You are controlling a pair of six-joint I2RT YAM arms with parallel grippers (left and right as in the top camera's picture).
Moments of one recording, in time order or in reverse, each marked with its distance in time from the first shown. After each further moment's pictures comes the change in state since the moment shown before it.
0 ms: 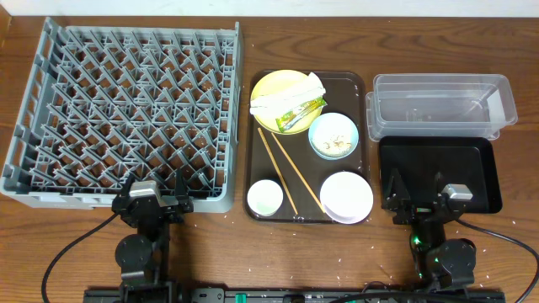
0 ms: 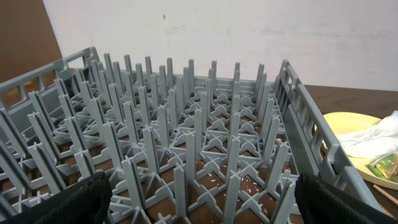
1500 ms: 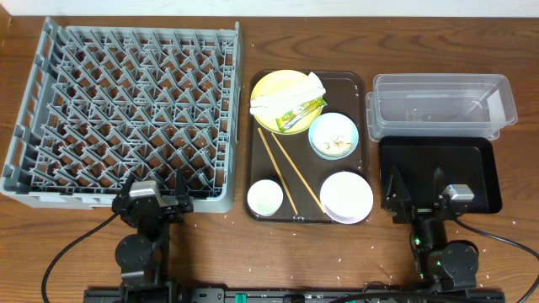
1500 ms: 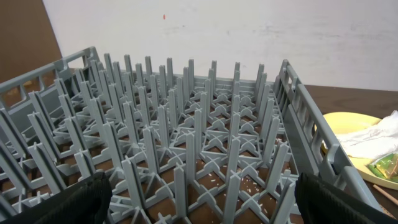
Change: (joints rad) left arm 0.000 0.000 0.000 0.000 0.000 0.000; right arm 0.000 0.000 0.000 0.071 -0.042 0.000
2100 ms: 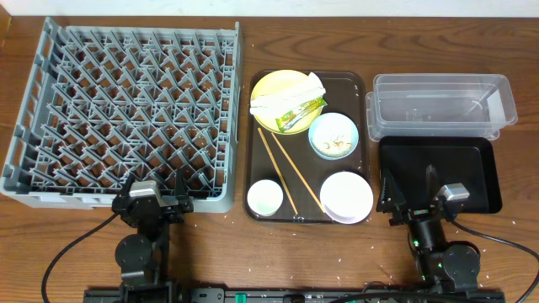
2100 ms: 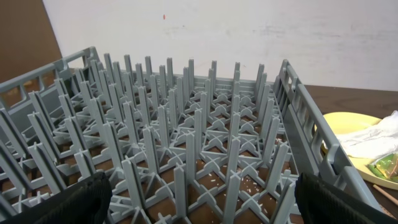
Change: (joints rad) left arm 0.000 0.000 0.000 0.000 0.000 0.000; right arm 0.000 0.002 0.003 0.032 -0.105 0.000
